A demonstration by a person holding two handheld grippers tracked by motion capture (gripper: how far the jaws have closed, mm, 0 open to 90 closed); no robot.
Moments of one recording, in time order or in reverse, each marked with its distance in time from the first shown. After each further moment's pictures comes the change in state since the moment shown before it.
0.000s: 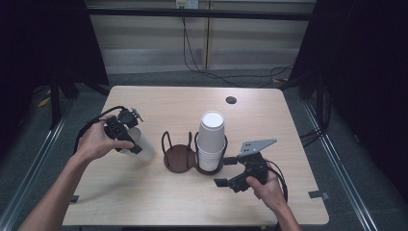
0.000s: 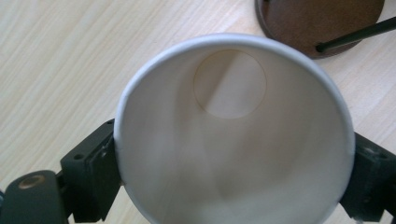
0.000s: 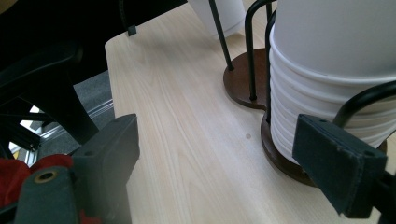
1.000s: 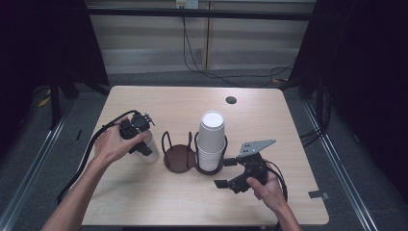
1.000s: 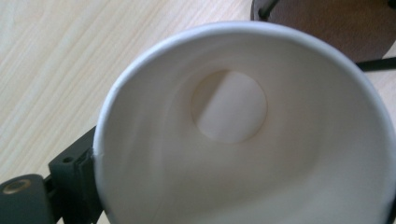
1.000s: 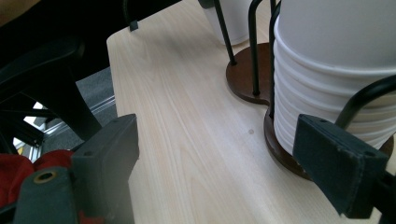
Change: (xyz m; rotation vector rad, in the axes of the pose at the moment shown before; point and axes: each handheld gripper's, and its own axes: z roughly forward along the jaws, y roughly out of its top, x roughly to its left) left arm -0.011 0.017 0.029 -0.015 0.018 0.025; right arm 0.000 -0.002 0.001 0.015 0.011 -0.001
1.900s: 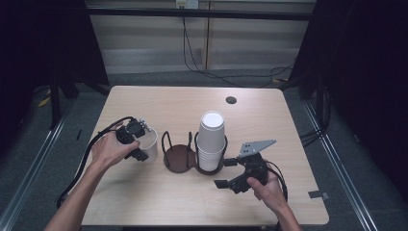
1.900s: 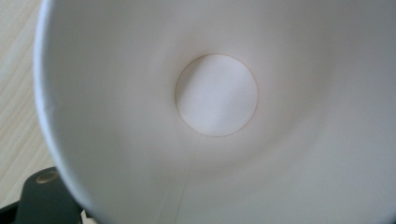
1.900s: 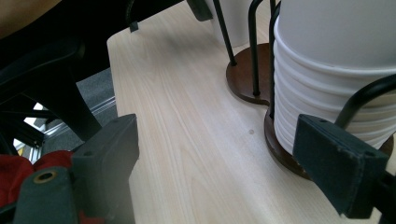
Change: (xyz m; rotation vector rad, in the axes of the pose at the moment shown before) left arm 0.005 -0.025 0.012 -0.024 -0.046 0.022; right arm 0.000 -0.001 0.000 -0.001 -0.001 0.003
